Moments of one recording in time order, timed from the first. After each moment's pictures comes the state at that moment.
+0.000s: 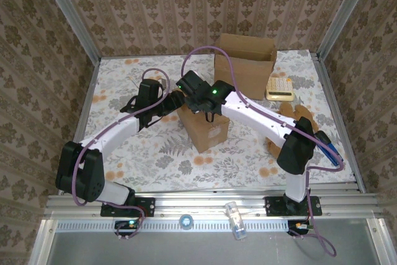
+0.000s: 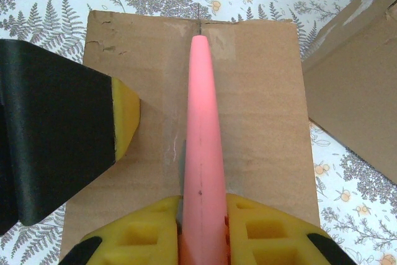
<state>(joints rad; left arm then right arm) -0.43 1.43 0.93 -0.16 0.29 -0.80 0.86 1.89 1.84 -0.91 0.41 0.27</state>
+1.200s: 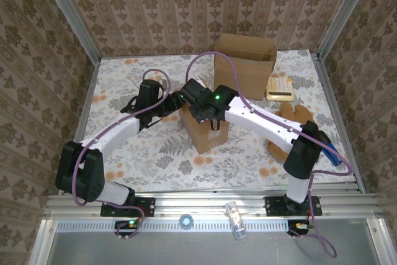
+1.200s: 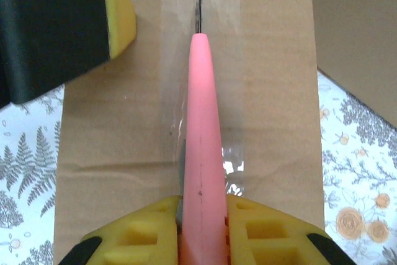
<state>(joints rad) -0.43 1.43 0.92 -0.15 0.31 -0.80 0.90 1.82 1.77 -1.05 0.40 0.37</state>
